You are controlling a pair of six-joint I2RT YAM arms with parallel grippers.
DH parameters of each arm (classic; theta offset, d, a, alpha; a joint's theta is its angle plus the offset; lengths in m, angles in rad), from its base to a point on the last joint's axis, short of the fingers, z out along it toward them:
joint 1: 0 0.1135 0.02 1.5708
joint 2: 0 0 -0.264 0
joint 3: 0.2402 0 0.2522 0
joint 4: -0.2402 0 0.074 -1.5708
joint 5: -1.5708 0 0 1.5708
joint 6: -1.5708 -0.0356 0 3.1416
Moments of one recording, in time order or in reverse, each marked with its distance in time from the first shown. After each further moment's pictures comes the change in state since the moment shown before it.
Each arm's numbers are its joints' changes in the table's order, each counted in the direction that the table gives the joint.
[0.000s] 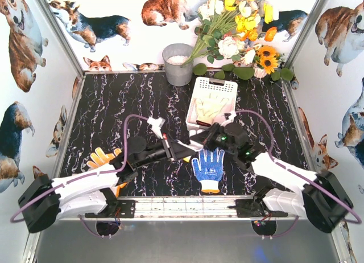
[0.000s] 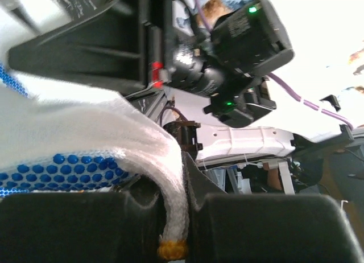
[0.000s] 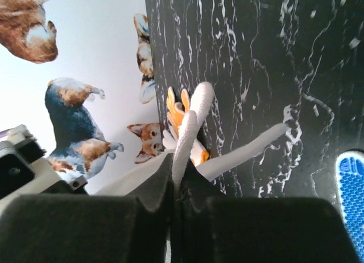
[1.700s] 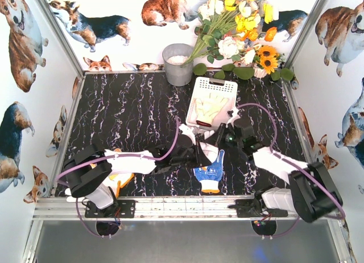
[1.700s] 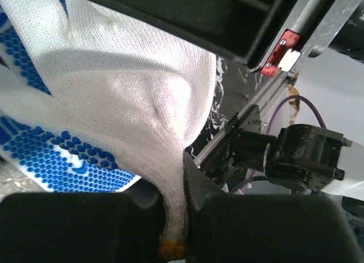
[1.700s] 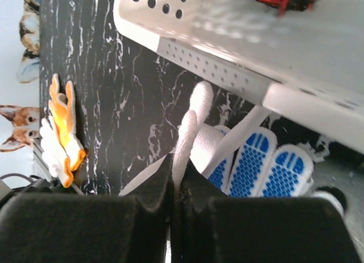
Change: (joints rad) left arm -0.162 -0.564 0.315 -0.273 0.183 -0.122; right arm -0.274 -0.113 -0.024 -0.052 0.174 0.600
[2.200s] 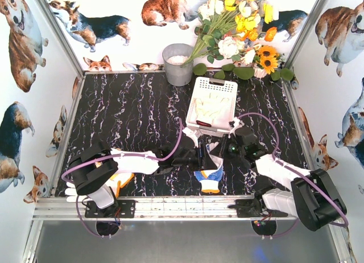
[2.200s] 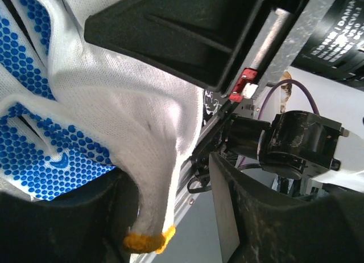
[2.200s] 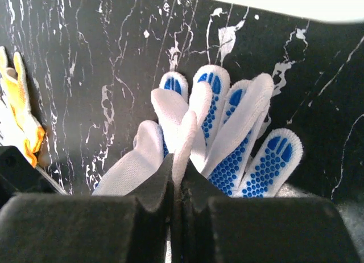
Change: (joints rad) left arm -0.011 -0.056 0.011 0.037 -0.087 0.051; right arm 0.000 0.098 -0.112 -0.124 -0.037 0.066
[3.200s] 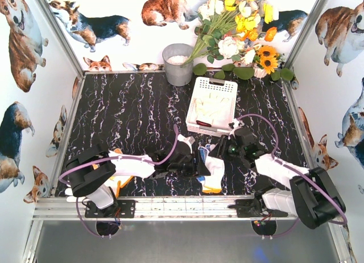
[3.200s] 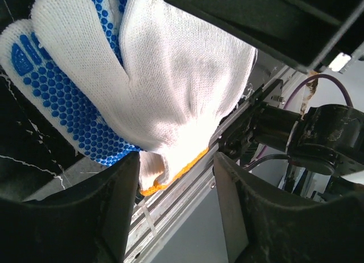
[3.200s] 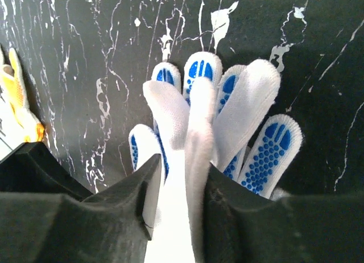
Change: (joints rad) left arm -0.008 0.034 -0.096 -0.046 0.006 0.063; right arm 0.000 -0.031 -0.005 -0.019 0.015 -0.018
